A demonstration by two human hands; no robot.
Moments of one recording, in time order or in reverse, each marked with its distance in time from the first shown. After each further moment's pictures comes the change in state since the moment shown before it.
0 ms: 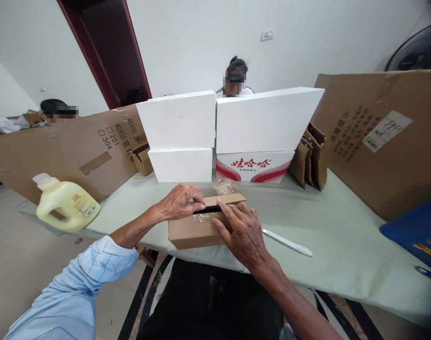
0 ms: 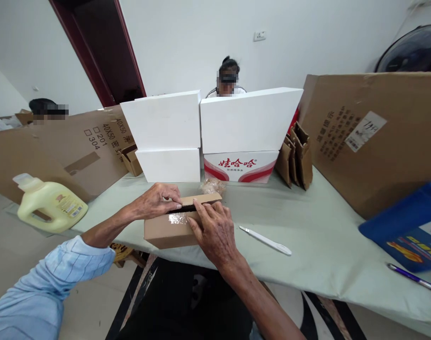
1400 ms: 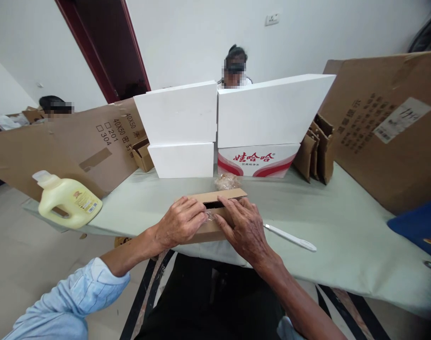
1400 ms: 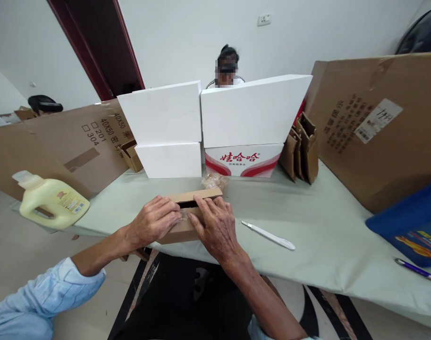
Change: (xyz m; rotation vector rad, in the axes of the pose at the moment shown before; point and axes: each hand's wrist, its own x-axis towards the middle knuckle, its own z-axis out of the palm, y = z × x) left_hand -0.043 -0.001 0.049 0.749 0.306 0.479; right_hand 0.001 0.001 0.004 0.050 0.003 0.016
